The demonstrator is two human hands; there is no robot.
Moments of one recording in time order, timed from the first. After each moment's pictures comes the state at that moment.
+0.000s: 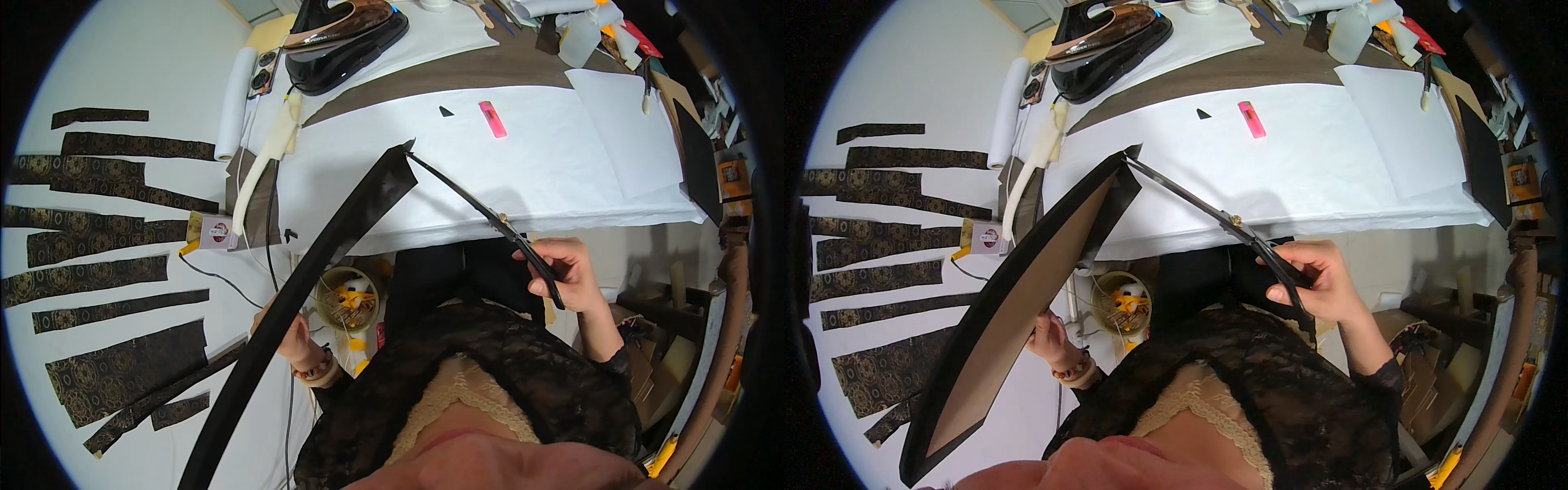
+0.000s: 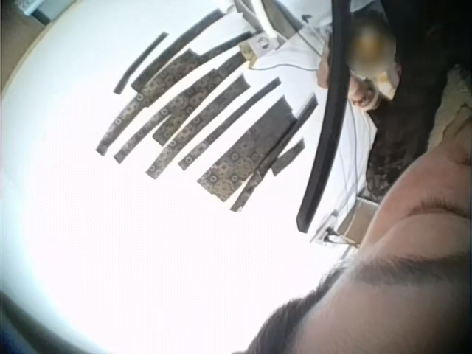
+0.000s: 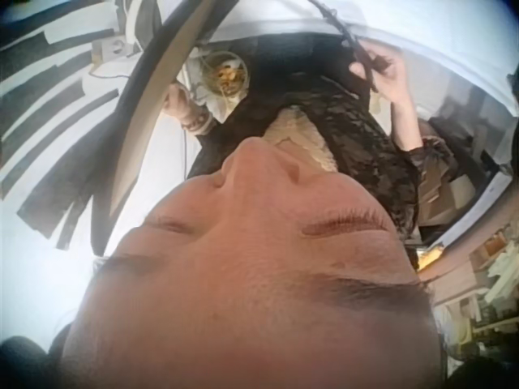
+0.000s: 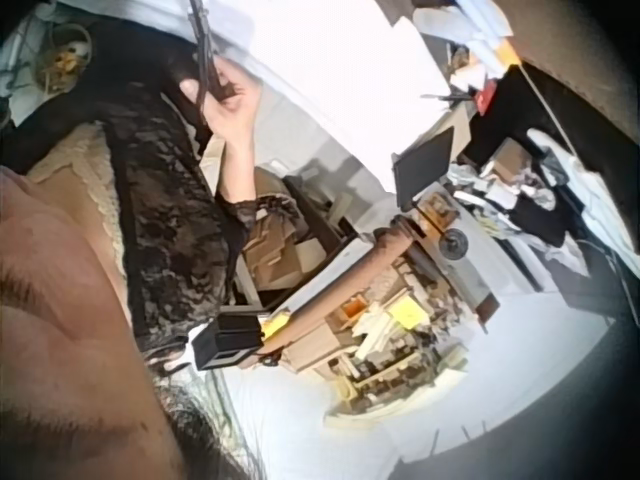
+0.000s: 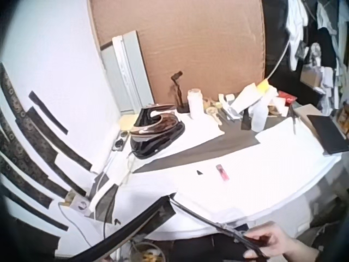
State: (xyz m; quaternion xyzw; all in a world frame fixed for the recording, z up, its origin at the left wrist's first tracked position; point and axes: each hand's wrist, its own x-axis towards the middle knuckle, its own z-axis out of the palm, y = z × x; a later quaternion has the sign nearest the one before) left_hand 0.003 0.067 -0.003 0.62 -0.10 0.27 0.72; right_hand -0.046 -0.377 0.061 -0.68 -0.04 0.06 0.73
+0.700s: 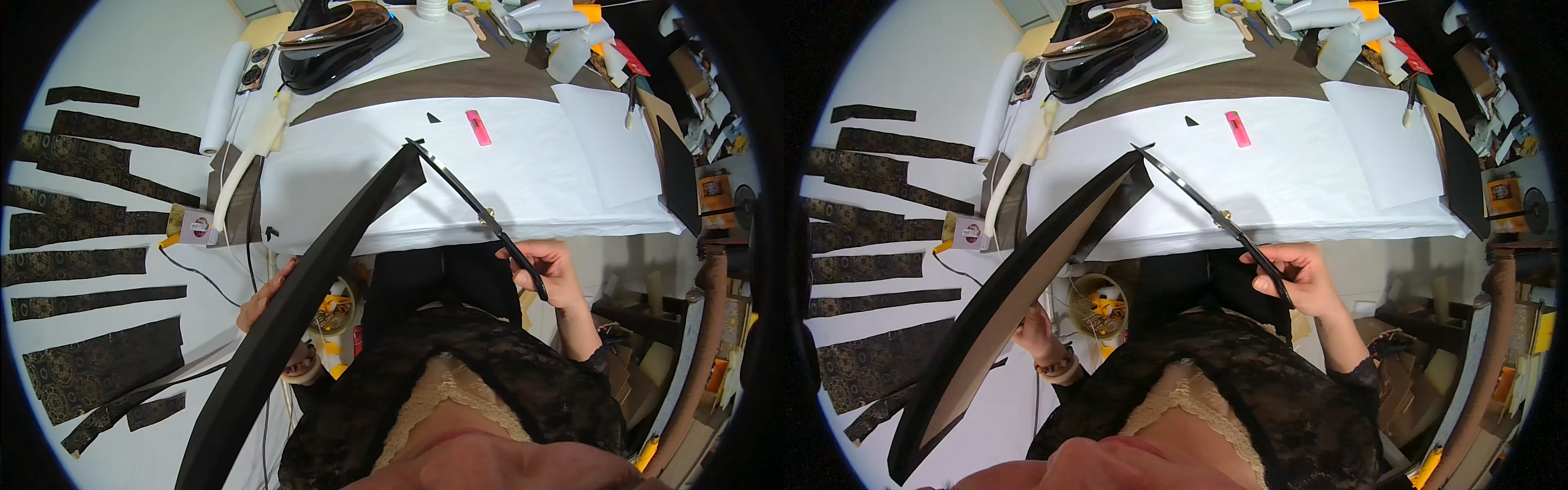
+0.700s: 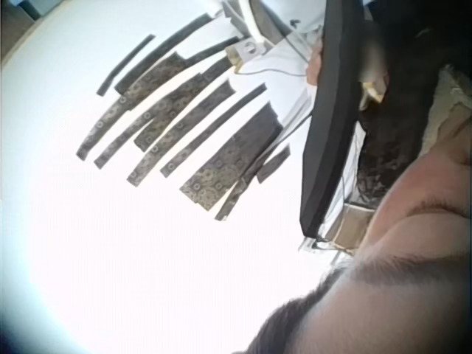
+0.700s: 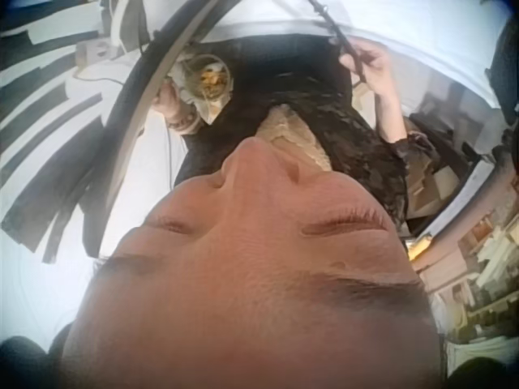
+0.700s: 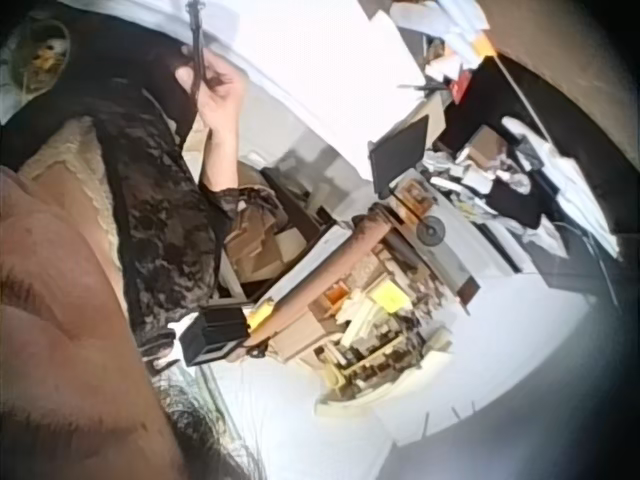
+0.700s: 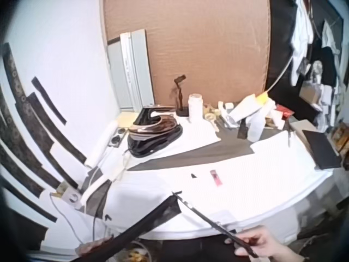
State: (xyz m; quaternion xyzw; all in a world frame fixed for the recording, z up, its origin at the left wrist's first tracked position) left_hand 0.024 0.067 -0.015 0.55 -0.31 0.17 0.76; right_hand -0.045 -0.378 0.056 -0.65 0.01 0.08 0.76
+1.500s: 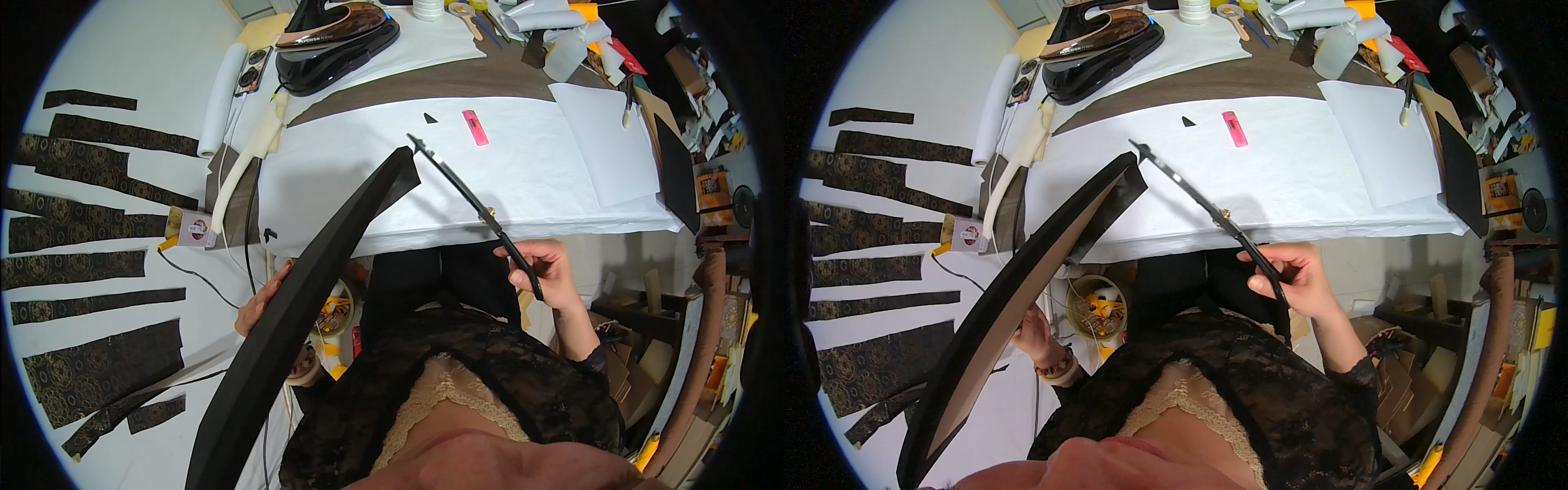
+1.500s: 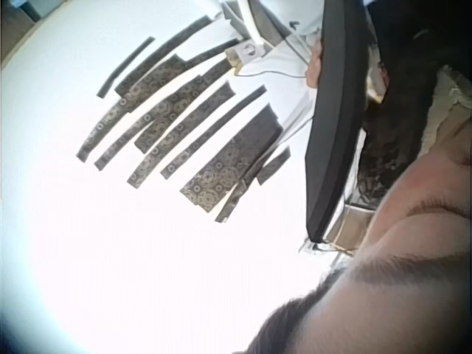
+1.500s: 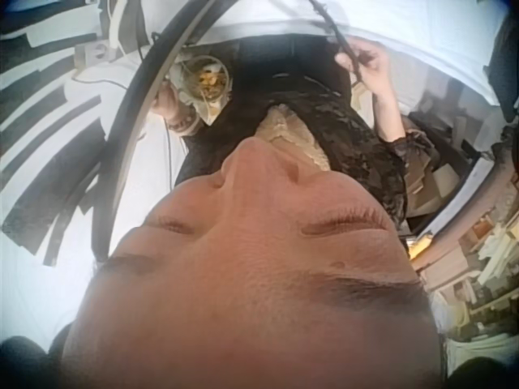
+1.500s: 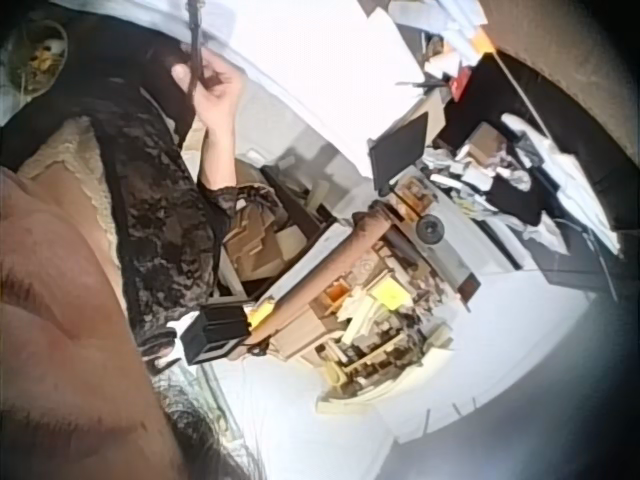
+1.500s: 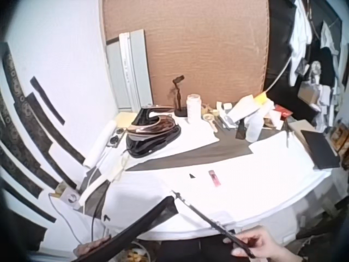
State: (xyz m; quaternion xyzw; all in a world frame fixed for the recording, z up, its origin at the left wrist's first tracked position) left_hand 0.024 0.060 -0.004 0.53 -0.33 0.18 0.76; right_hand -0.046 -0.373 0.055 -0.67 0.01 0.04 0.74
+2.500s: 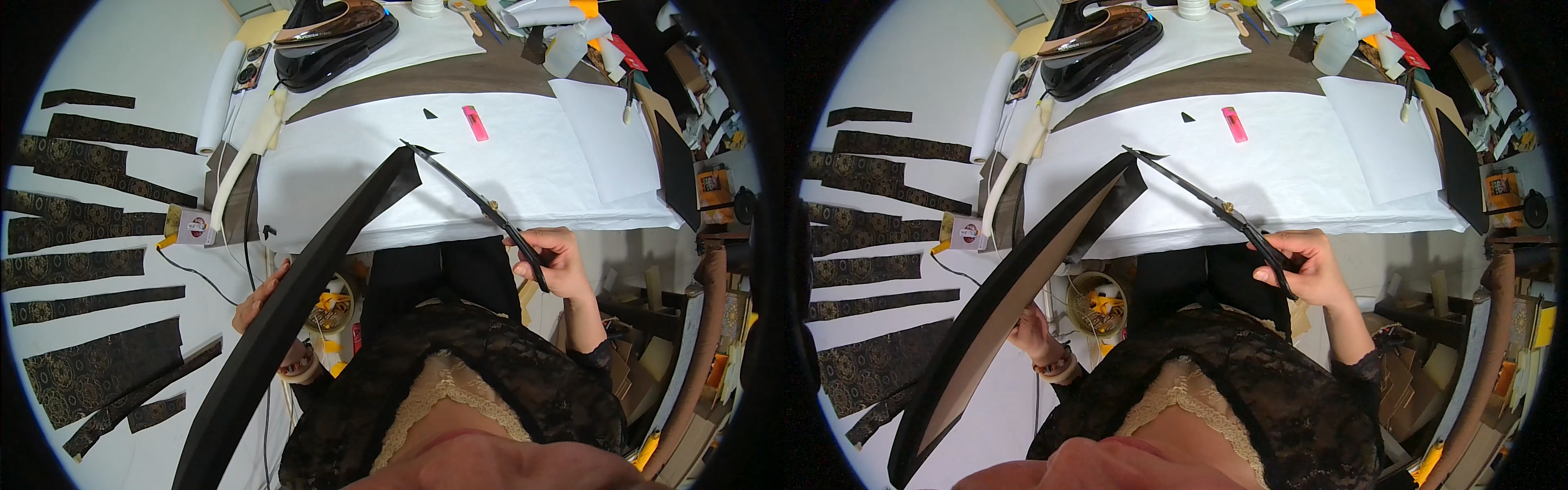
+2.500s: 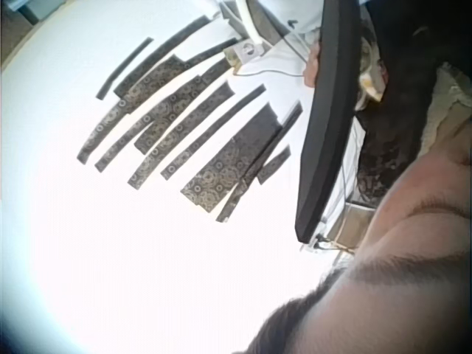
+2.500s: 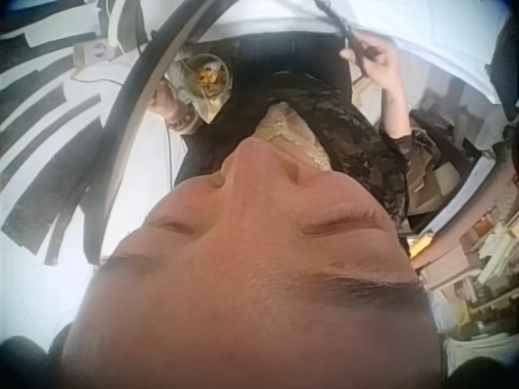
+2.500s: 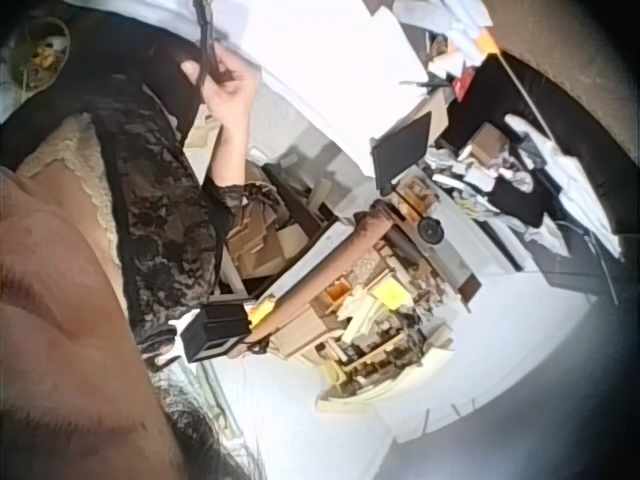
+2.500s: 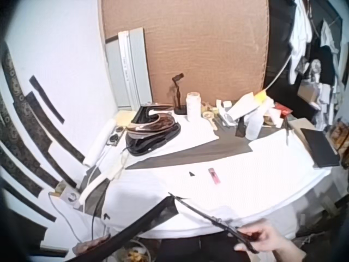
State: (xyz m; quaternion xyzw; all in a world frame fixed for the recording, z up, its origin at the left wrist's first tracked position) left_hand 0.026 0.046 0.012 0.52 -0.33 0.20 0.76; right_hand -0.038 -0.388 0.061 -0.74 -0.04 0.03 0.67
